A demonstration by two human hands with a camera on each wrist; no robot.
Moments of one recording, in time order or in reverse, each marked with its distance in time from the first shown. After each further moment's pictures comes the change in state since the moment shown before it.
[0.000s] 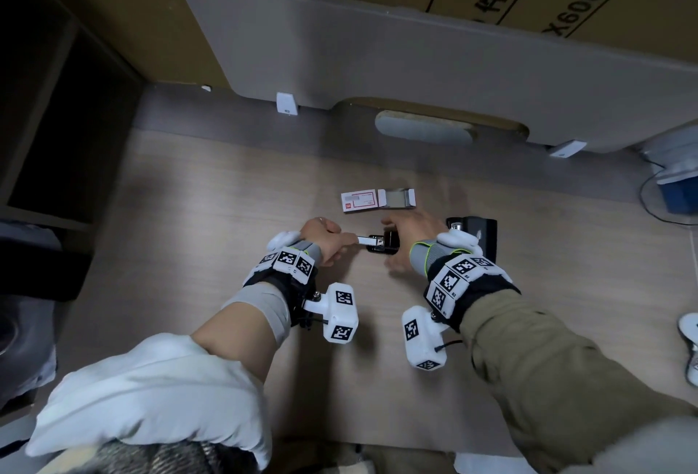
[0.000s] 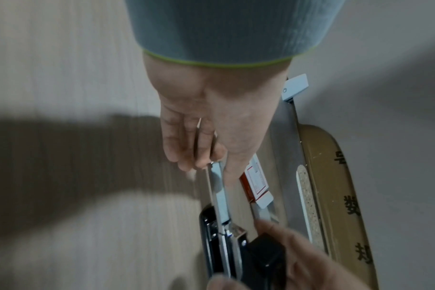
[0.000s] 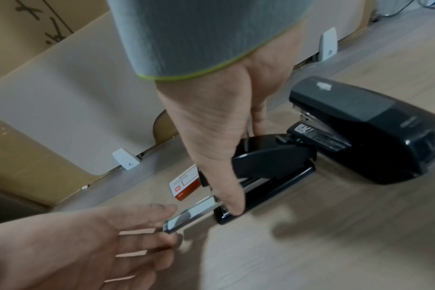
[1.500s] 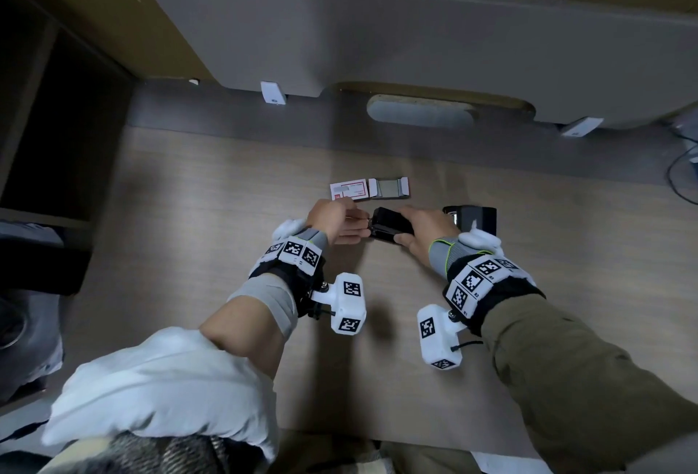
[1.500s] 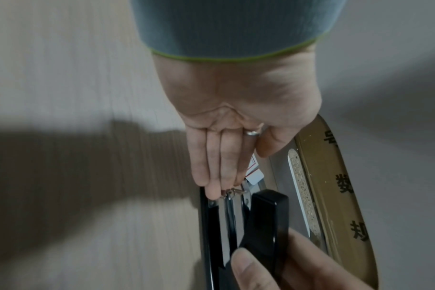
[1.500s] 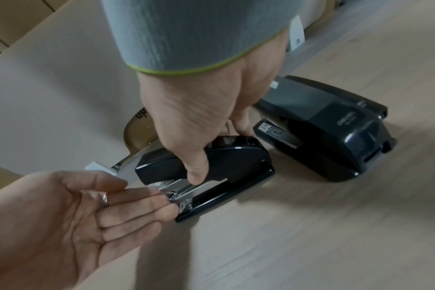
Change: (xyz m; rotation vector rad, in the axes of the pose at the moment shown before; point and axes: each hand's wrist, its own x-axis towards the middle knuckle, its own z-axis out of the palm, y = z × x) left_hand -0.011 0.040 0.031 -0.320 -0.097 -0.068; right_hand 0.003 0.057 0.007 0.141 0.027 -0.122
